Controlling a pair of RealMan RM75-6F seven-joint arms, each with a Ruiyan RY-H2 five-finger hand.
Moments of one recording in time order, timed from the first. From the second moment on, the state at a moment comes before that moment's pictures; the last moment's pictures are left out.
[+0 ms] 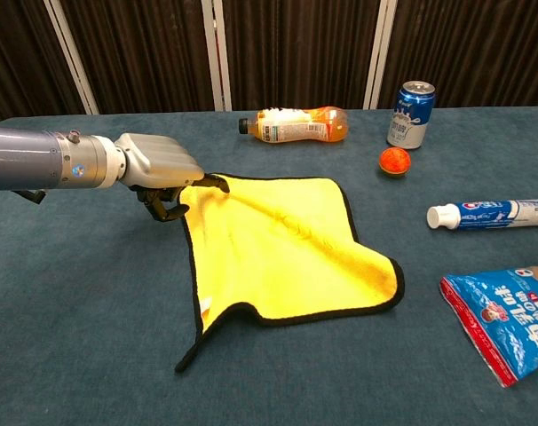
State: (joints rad) left arm -1.08 -1.60 0.00 -1.01 1.40 0.56 0.22; right arm 0.16 -1.08 0.11 -1.83 -1.58 1.51 0.10
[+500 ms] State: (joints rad) left arm -1.02 -1.38 0.05 -1.30 1.62 0.81 -0.18; right arm 0.17 -1.09 0.11 -1.83 -1.58 1.49 0.09
